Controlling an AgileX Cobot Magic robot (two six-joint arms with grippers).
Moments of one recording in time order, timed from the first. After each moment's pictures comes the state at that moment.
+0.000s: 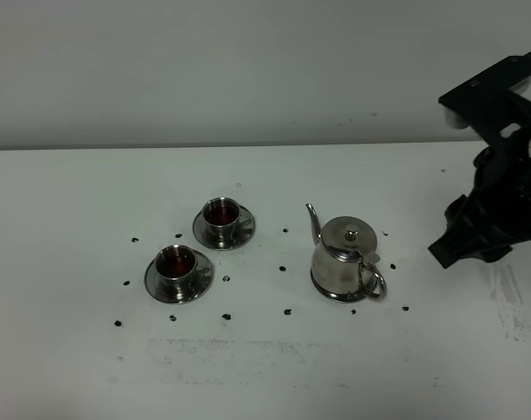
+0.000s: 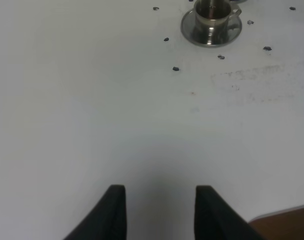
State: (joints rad) left arm -0.04 0.00 -0.46 -0.07 1.08 0.19; right arm 0.41 1.42 -1.34 0.03 1.18 -0.22
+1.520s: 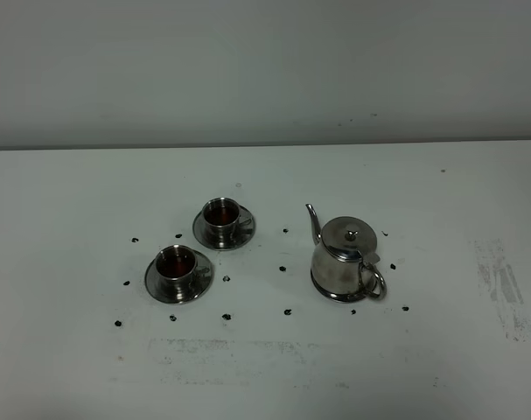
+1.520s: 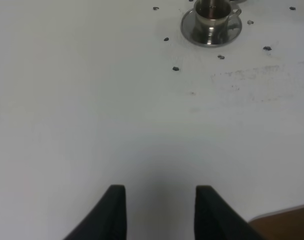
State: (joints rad) left arm -0.04 0.00 -0.46 -0.07 1.08 0.19; right arm 0.04 0.22 -0.52 0.15 1.13 -0.19
